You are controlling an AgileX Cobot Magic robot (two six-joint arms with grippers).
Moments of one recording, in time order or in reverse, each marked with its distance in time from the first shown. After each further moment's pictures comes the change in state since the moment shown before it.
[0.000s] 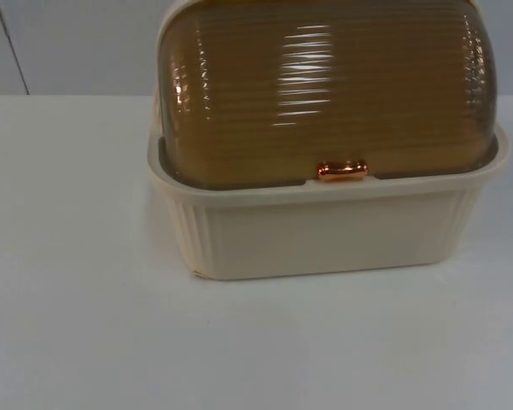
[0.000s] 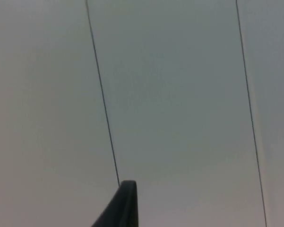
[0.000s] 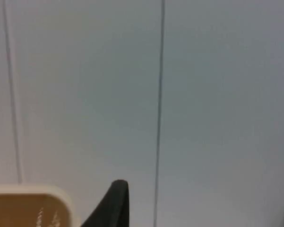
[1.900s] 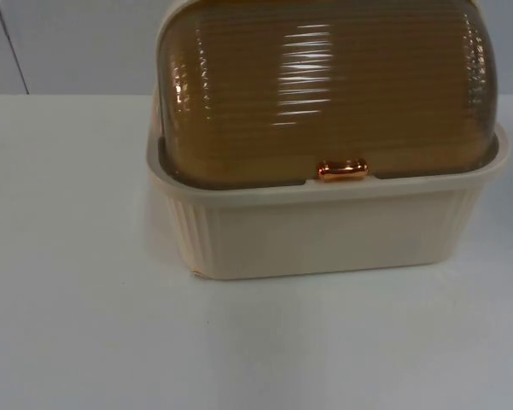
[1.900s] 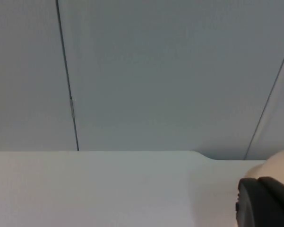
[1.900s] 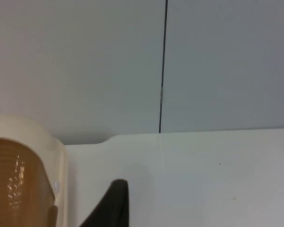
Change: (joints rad) right arm -0.045 0.711 0.048 -0.049 -0.311 0.119; left arm -0.004 1.020 0.015 -0.356 -0.428 0.207
